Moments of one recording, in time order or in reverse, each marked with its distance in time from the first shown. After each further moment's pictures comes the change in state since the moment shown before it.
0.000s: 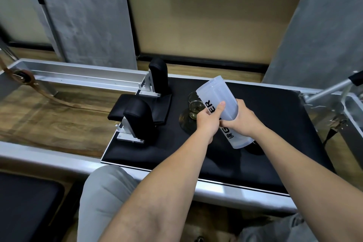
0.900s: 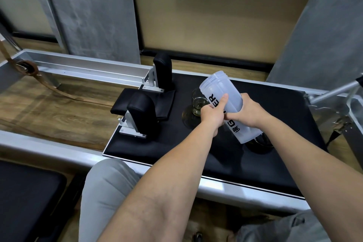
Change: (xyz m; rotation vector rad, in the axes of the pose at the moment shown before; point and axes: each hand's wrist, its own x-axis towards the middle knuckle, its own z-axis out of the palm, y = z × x) left_hand 0.000 0.016 0.004 -0.034 0.014 -0.081; right_hand 0.013 -0.015 -0.015 -0.136 -0.064 0.054
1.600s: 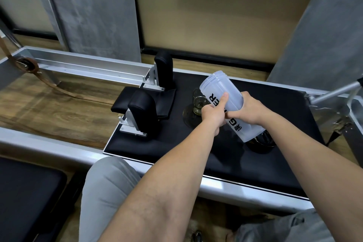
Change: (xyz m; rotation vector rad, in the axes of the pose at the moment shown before) left_hand -0.001 0.000 0.000 -0.017 0.025 -0.024; right_hand 0.000 -0.007 -0.006 -0.082 -0.028 0.019
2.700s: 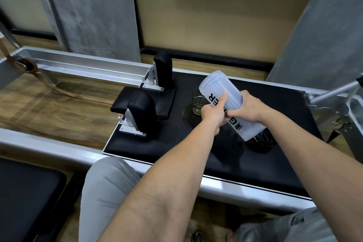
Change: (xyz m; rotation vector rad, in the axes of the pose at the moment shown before) left_hand -0.003 0.002 0.002 -0.019 -0.006 -0.009; right_hand 0.001 -0.004 -0.006 -0.036 -0.025 0.016
